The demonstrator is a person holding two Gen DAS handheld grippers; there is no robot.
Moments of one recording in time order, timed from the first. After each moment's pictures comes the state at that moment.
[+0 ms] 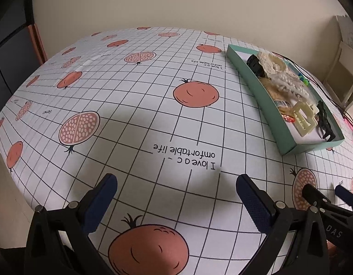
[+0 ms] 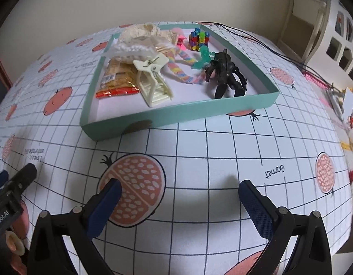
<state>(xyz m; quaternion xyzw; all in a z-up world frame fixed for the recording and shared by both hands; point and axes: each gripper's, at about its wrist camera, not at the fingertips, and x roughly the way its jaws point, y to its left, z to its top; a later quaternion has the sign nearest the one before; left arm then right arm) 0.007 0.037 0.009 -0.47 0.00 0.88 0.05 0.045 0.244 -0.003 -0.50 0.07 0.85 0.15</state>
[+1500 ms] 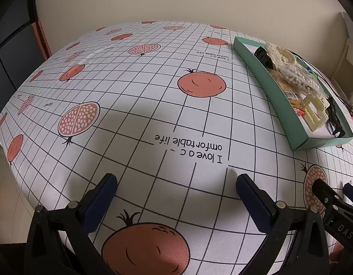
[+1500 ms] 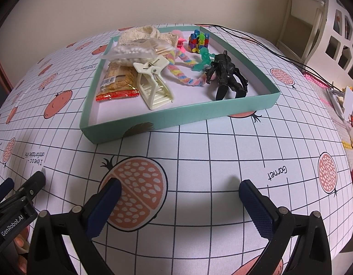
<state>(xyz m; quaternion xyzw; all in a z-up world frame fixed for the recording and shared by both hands) 0.005 0.038 -0.008 -0.48 0.01 0.88 0.03 0.044 0.244 -0.005 -0.49 0.07 0.86 0.14</state>
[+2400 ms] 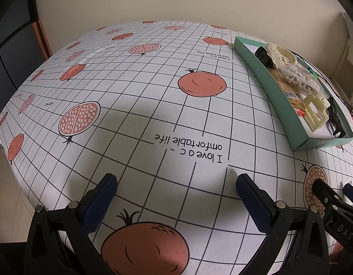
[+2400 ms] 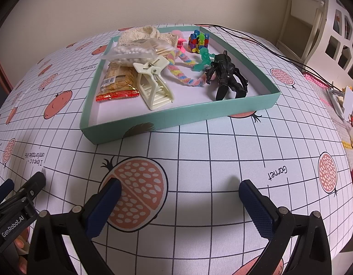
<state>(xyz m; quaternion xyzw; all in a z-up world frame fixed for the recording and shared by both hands) 0.005 0.036 -0.007 -0.48 0.02 0.88 0.03 0.044 0.244 -0.005 -0.49 0.07 0.86 0.14</state>
